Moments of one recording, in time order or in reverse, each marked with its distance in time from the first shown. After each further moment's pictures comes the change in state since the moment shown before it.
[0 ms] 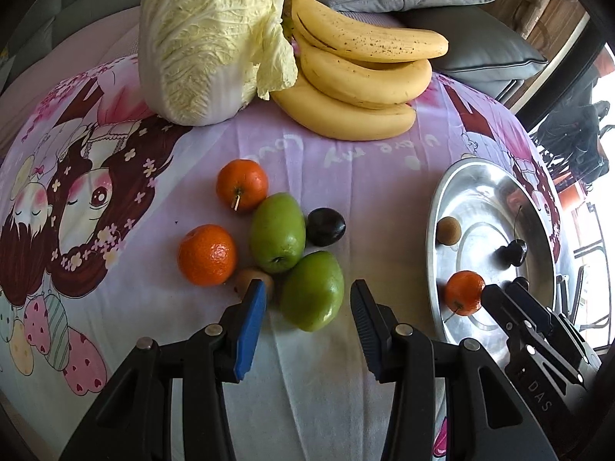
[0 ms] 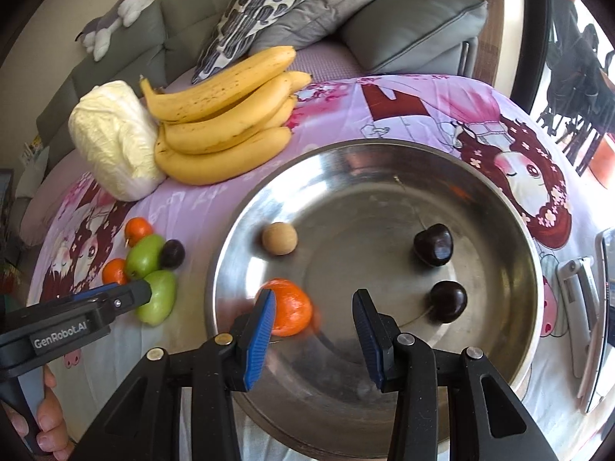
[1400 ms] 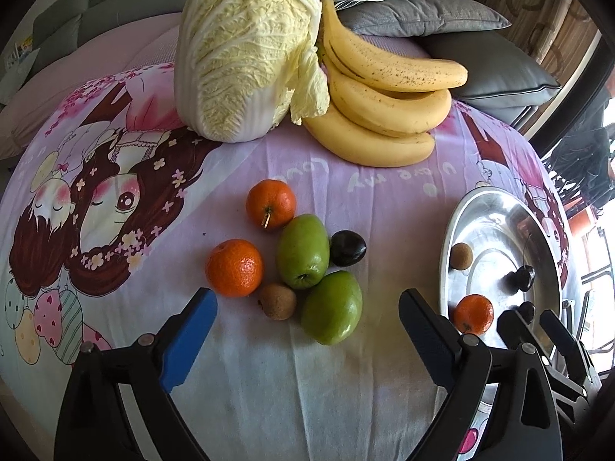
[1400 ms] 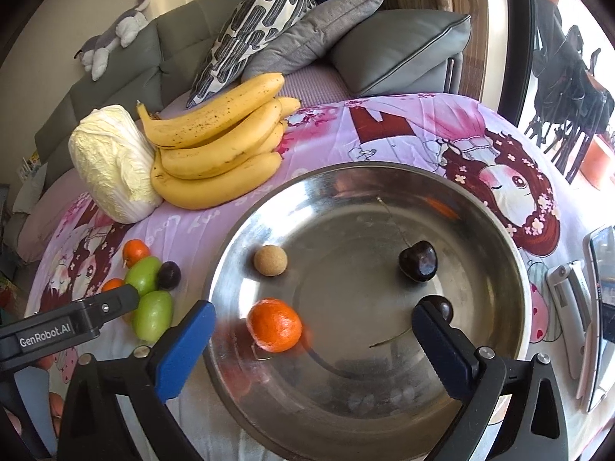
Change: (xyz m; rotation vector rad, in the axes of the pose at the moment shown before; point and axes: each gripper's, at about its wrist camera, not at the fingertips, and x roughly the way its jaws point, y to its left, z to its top) left arm -0.012 0.008 0.003 -0.066 -0.084 0.054; right arm -0.009 -0.004 0.001 0.033 -0.092 -0.012
